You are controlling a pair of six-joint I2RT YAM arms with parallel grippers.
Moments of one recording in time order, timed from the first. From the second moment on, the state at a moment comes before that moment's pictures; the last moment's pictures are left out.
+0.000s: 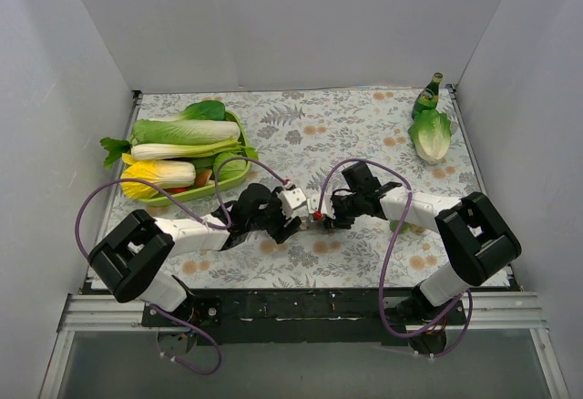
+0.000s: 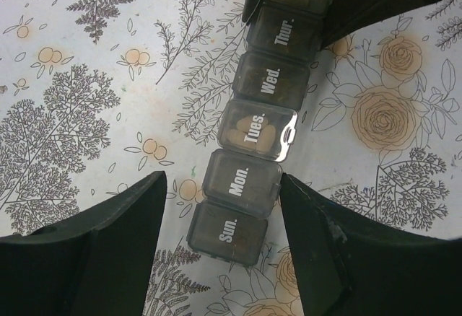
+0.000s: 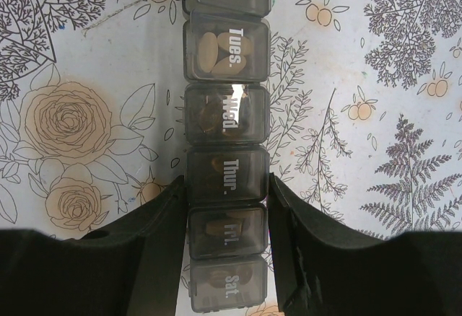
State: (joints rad) left arm -0.77 1.47 0.54 0.34 0.24 0.23; right arm 0.60 1.55 0.74 -0.22 -0.59 -1.10
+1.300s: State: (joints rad) left arm -0.70 1.57 0.70 0.21 0.09 0.00; right arm 0.61 1.55 0.75 -0.23 -0.59 -1.10
